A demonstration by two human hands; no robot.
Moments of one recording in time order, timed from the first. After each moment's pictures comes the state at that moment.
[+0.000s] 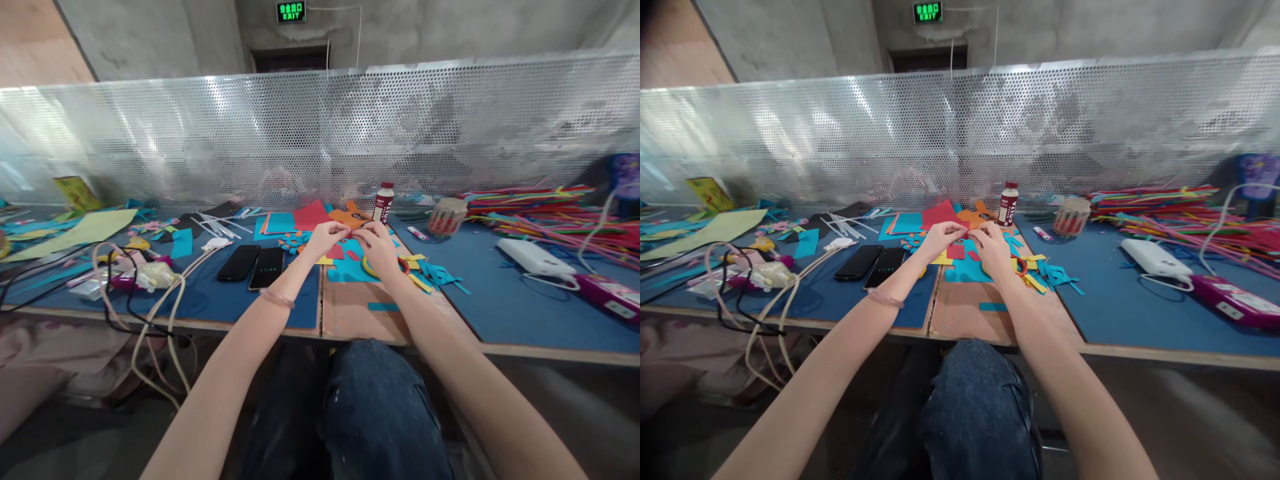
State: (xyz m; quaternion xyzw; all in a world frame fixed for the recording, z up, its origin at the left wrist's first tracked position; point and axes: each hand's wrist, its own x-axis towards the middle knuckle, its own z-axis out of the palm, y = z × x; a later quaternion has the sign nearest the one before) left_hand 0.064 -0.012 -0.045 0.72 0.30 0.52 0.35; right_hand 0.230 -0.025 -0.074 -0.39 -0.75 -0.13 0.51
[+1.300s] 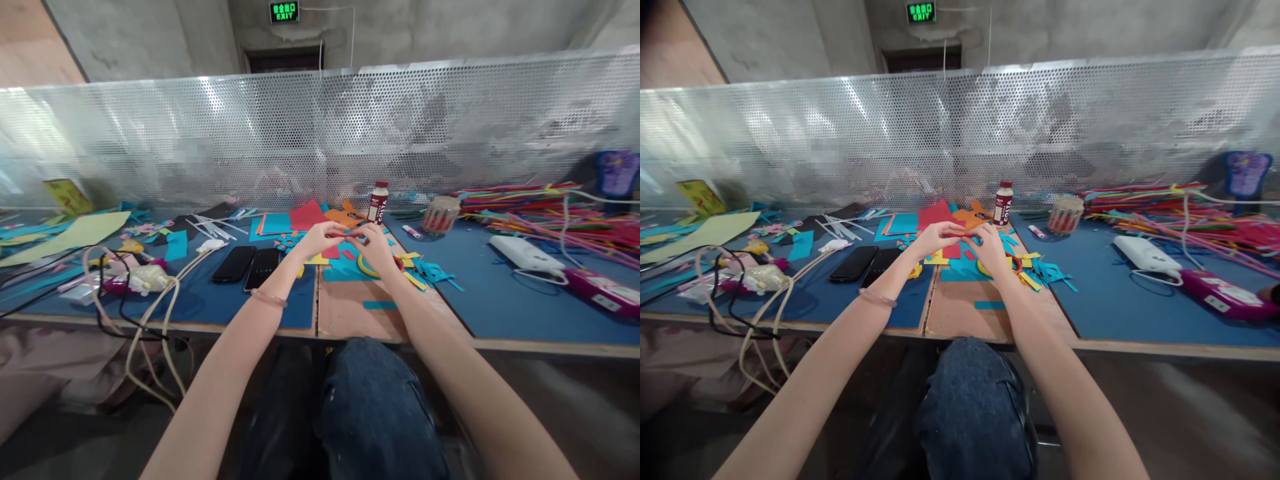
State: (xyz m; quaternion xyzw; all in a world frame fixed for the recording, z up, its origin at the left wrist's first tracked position) left_hand 0.054 -0.002 -0.050 0.79 0.25 0.44 0.34; right_hand 0.237 -0.020 -0.074 -0.38 -0.76 -0.05 0.53
